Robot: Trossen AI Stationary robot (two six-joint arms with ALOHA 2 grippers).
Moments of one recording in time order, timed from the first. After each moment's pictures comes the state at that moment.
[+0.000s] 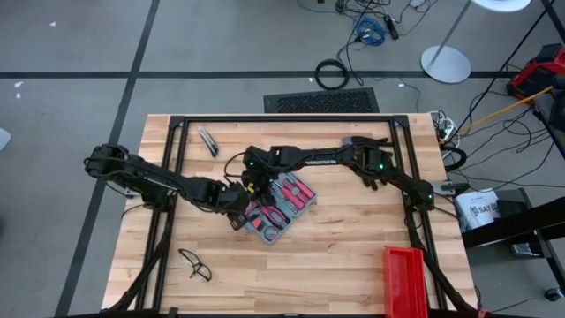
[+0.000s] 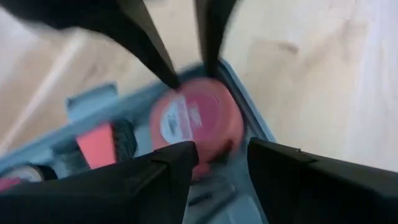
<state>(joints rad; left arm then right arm) -0.14 1.44 0.71 -0.54 -0.16 -0.77 -0.16 2.43 2.02 -0.52 -0.49 -0.32</state>
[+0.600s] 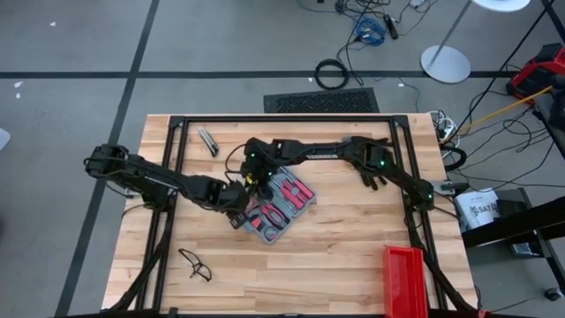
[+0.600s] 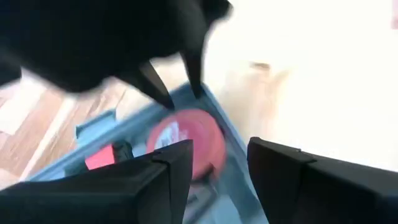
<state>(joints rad) -0.14 1.42 0.71 -0.58 -0.13 -0.78 -0.20 2.42 2.02 -0.49 -0.55 -0.22</state>
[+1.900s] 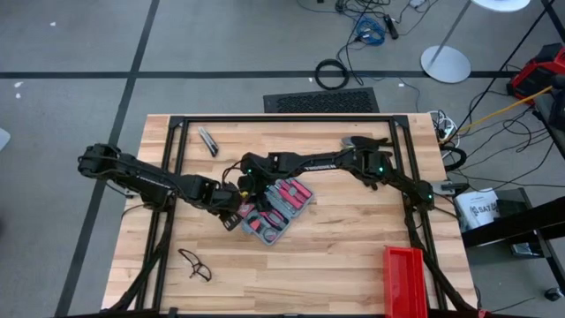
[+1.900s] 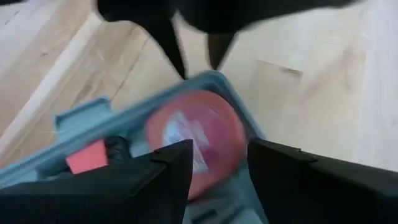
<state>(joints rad) -0.14 1.34 0.65 -0.61 -0.02 -0.86 -0.12 2.43 2.02 -0.47 -0.40 -0.31</state>
